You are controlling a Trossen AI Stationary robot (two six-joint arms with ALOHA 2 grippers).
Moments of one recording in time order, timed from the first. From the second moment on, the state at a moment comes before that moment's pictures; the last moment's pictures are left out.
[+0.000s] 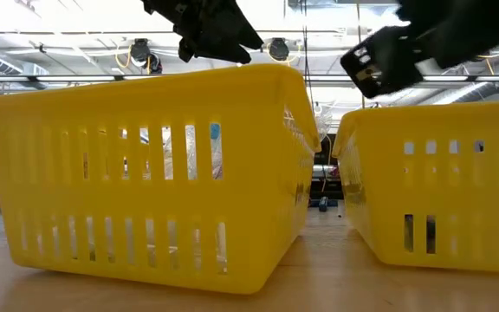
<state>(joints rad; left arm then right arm) -0.18 1.52 1.07 -0.05 -0.39 -0.23 0.41 1.47 0.79 0.00 -0.20 0.06</state>
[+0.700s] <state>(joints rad) -0.19 1.52 1.07 -0.05 -0.39 -0.25 -0.07 1.42 0.79 -0.21 0.08 -0.17</state>
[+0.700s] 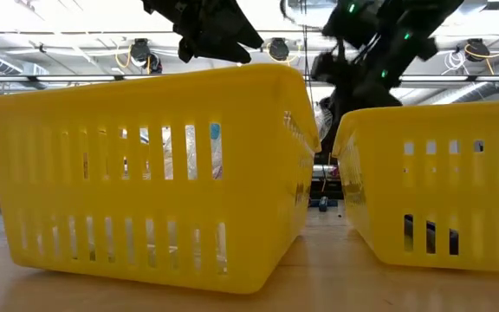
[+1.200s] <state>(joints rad) -0.18 1.52 1.07 -0.06 -0.38 -0.24 -0.27 1.59 0.79 -0.21 -0.20 -0.44</state>
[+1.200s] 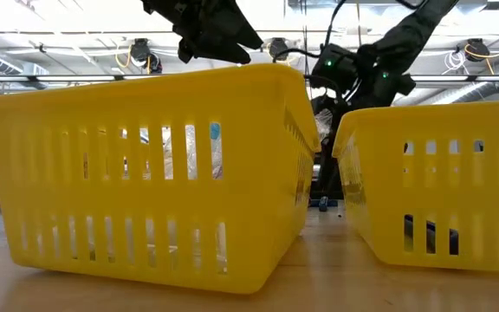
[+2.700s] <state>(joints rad) -0.18 1.52 1.07 -0.06 -0.39 -0.24 -0.27 1.69 0.79 -0.24 -0.13 -0.52</state>
